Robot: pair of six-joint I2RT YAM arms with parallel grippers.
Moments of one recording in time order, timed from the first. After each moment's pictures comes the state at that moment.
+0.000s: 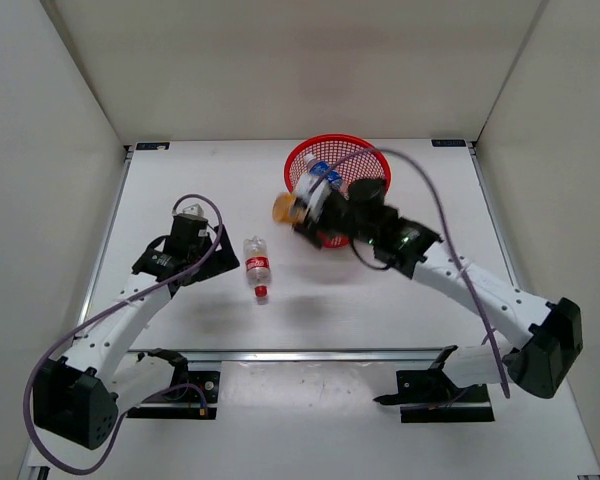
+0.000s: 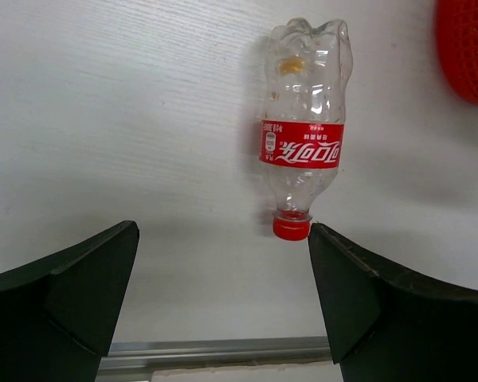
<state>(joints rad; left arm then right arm) -0.34 1.03 0.80 -0.66 -0.10 -0.61 0.86 1.30 1.10 -0.19 -0.18 -0.49</state>
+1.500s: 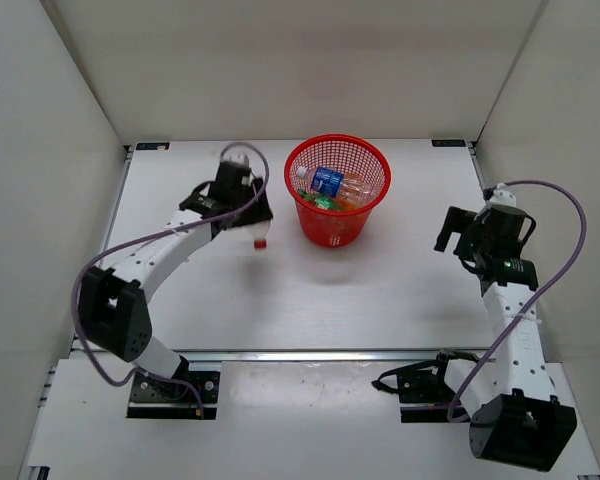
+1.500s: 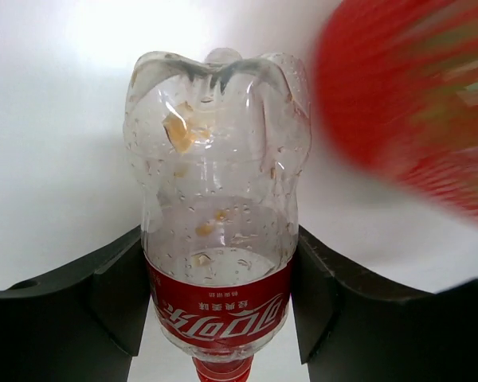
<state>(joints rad) -0.46 1.56 1.12 -0.48 -0.08 -0.58 -0.13 0.93 0.85 -0.50 -0.05 0.09</state>
